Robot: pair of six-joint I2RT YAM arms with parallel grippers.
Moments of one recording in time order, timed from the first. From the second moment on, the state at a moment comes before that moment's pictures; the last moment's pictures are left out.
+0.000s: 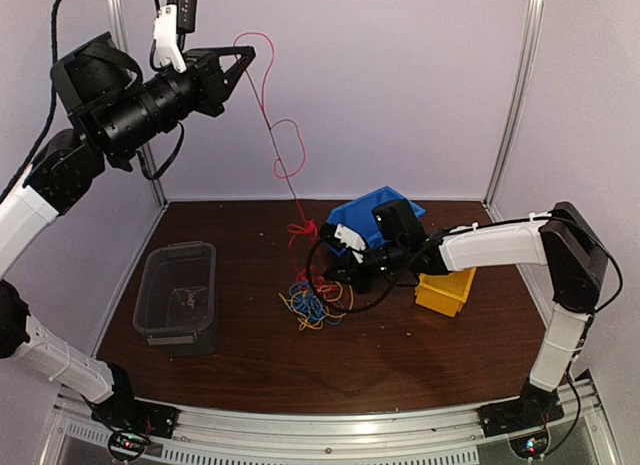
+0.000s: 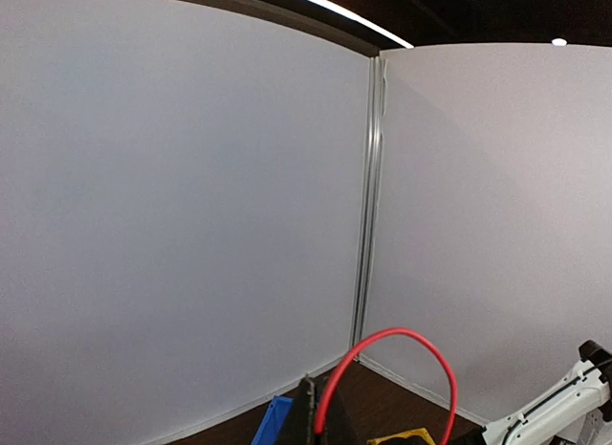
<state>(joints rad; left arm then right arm) -0.99 1.30 1.67 -0.14 -0.22 -0.01 0.75 1.82 1.17 0.05 -0.53 -0.26</state>
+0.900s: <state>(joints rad) -0.99 1.31 2.00 -0.18 -0.38 0.25 0.68 1.79 1.09 -0.07 -0.55 -0.27</state>
